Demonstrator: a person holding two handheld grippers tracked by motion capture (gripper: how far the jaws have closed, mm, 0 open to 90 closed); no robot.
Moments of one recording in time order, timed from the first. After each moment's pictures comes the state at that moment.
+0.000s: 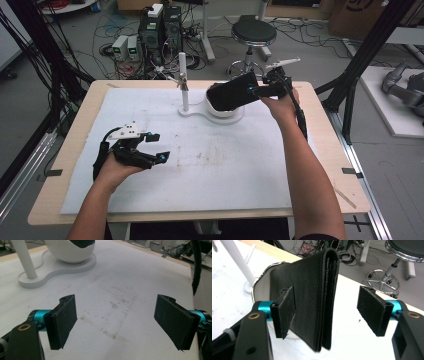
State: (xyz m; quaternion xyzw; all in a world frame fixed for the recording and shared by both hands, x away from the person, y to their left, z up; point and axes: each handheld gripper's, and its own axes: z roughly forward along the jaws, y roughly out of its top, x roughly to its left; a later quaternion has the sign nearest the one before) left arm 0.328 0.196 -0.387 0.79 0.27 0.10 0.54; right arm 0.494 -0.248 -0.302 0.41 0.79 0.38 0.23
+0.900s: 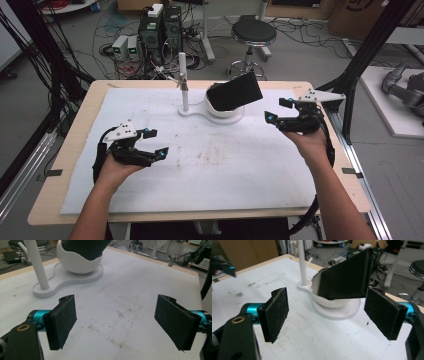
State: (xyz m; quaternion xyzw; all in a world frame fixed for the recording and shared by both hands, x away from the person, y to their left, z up) left arm 0.325 0.199 -0.383 0.77 0.27 0.13 0.56; right arm 0.364 -0.296 -0.302 0.33 0.77 0.51 0.20
